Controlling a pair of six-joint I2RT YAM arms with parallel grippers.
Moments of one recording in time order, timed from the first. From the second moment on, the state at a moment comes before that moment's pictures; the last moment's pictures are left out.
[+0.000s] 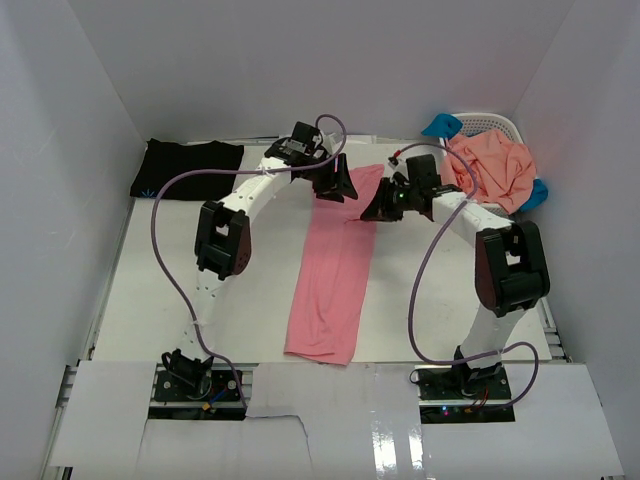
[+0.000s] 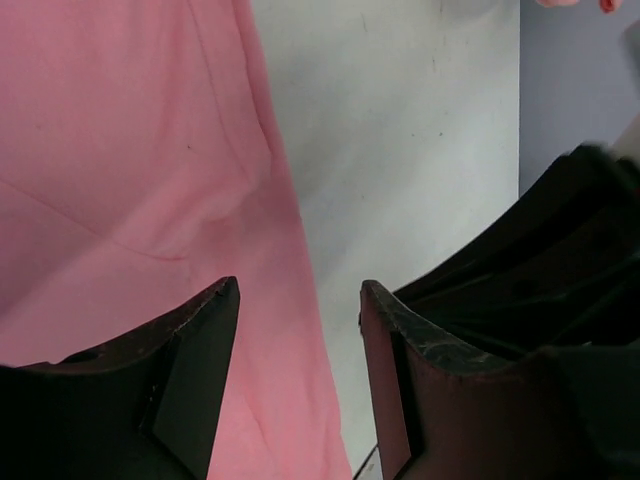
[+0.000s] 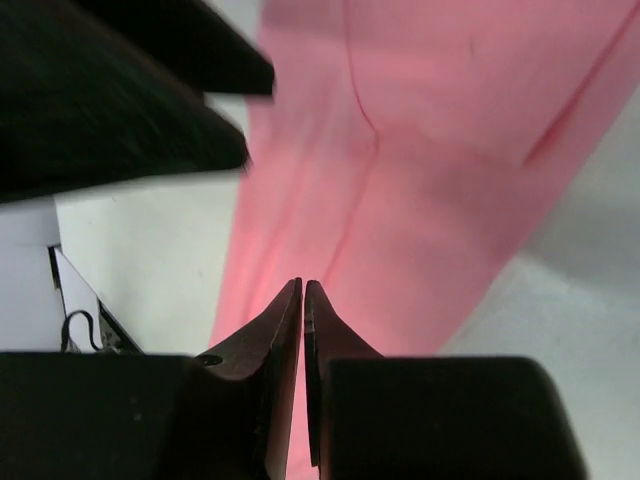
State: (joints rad) left arm -0.47 2.37 2.19 -0.67 0.65 -0.46; right arm 0.28 1.79 1.29 -0.24 -0.60 0.46
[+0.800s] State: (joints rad) left arm -0.42 2.56 2.23 -0.56 0.55 -0.42; right arm 0.33 1.99 1.21 -0.22 -0.53 0.47
